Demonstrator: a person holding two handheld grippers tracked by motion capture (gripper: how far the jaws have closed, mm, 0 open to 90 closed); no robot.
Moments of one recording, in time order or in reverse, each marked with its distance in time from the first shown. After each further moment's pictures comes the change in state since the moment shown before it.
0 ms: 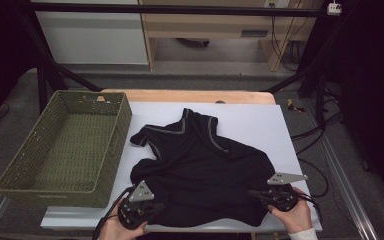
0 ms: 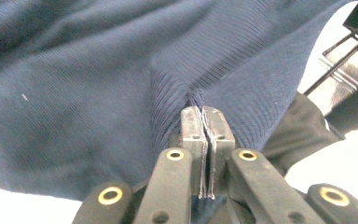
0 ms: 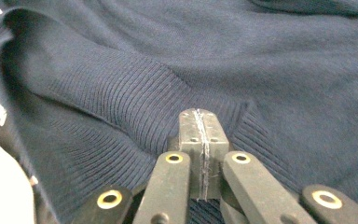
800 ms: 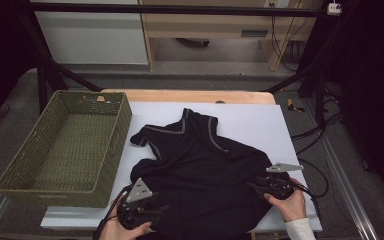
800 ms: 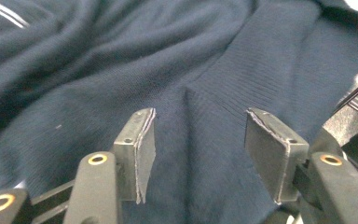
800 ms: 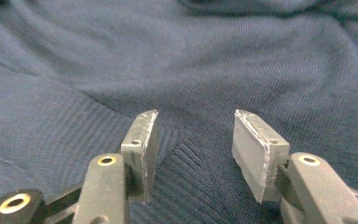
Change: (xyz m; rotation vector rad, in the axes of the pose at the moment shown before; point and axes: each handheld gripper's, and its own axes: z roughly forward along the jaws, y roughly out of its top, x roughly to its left) left arm 0.010 0.015 0.020 -0.071 0.086 -0.036; right arm -0.029 0.011 0.028 0.025 -0.129 0.075
